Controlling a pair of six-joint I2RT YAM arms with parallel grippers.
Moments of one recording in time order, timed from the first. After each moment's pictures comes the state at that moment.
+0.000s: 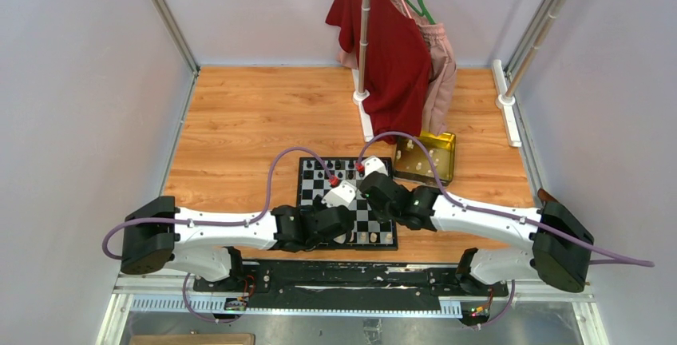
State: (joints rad) left arm -1.33 1.28 0.71 -0.39 -0.63 -0.50; right arm 1.06 1.24 0.74 -0.43 0.34 0.36
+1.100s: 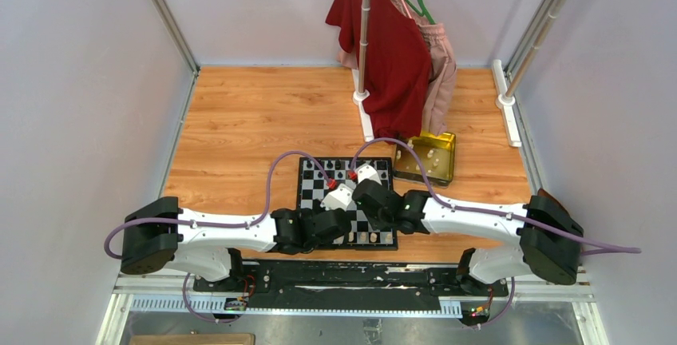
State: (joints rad) left arm -1.33 1.28 0.65 -0.32 -0.59 -0.53; right arm 1.11 1.31 0.74 -0.42 0.32 0.40
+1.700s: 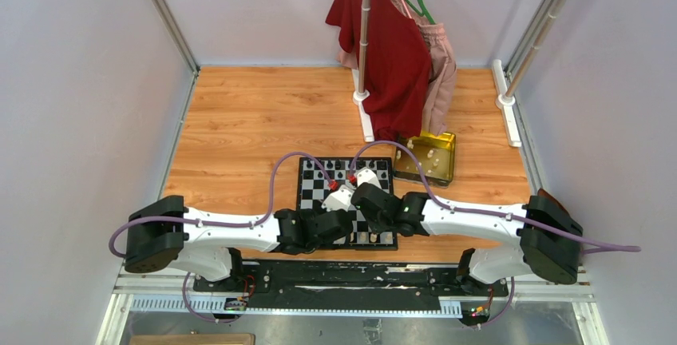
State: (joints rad) left arm -1.33 1.31 0.64 -0.31 -0.58 -0.54; right arm 1.14 1.32 0.74 -0.45 0.31 0.43
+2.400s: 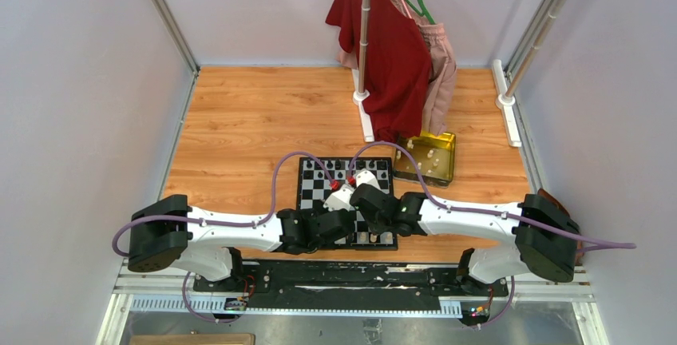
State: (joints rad) left arm -1.33 1.34 0.65 -0.29 -0.58 -0.54; right arm 1.14 1.34 0.74 -0.45 0.30 0.43
